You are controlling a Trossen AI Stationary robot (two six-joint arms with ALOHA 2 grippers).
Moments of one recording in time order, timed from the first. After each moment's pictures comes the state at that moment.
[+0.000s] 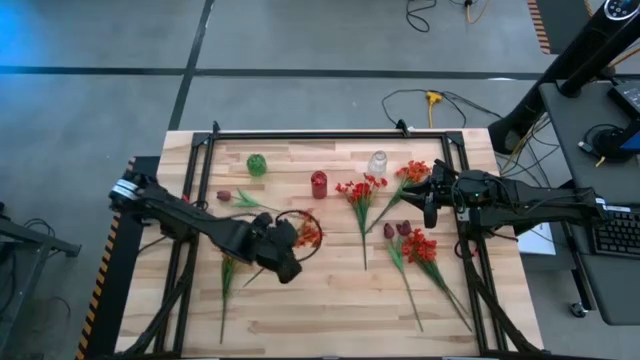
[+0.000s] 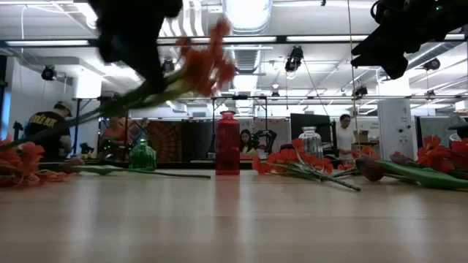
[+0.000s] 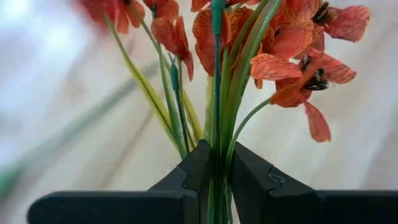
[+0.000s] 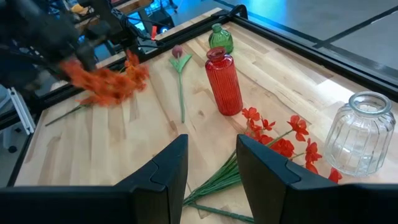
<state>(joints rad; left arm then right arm) -0.40 1.56 1.18 -0.75 -0.46 -0.84 -0.09 0.57 0.50 -0.35 0.13 0.38</state>
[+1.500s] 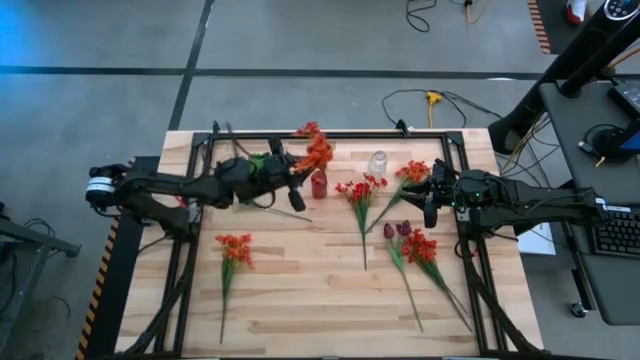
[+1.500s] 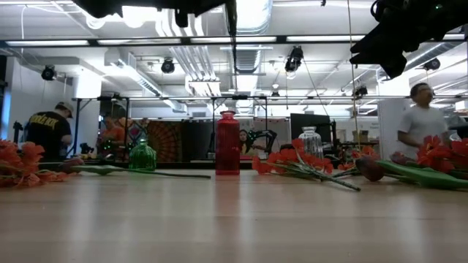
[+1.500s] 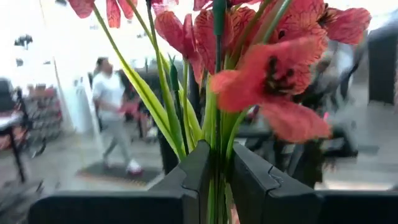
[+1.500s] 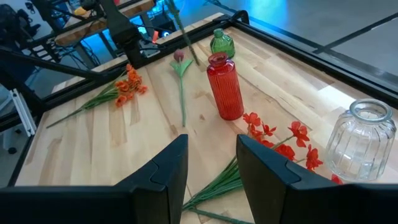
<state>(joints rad) 0.07 1.32 0.85 0.66 -0.28 0.17 -0.09 0.57 0.50 -0.33 0.13 0.37</state>
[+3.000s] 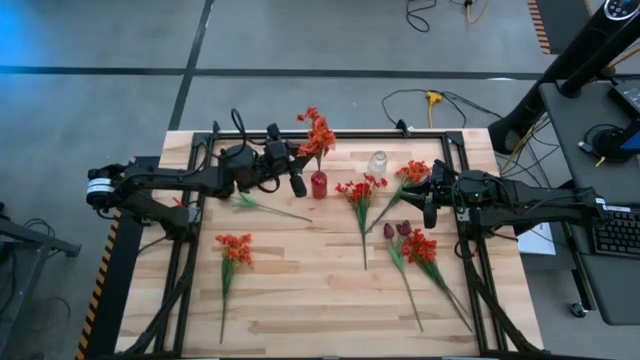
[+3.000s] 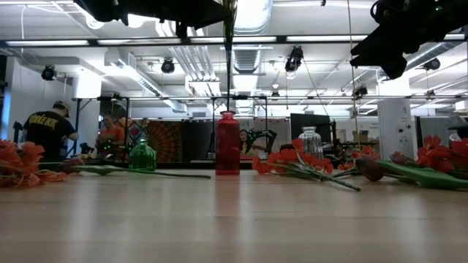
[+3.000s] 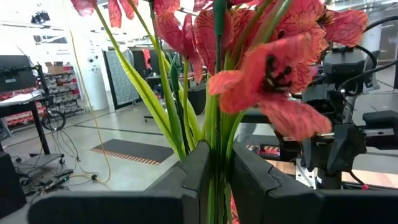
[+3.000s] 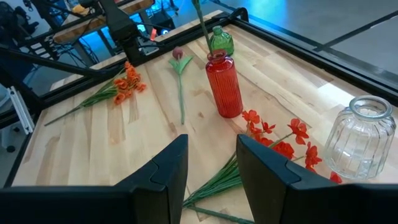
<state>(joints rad) 0.18 1.32 0.86 0.60 -0.24 0.12 -0.09 0.57 0.49 -0.33 0.13 0.37</state>
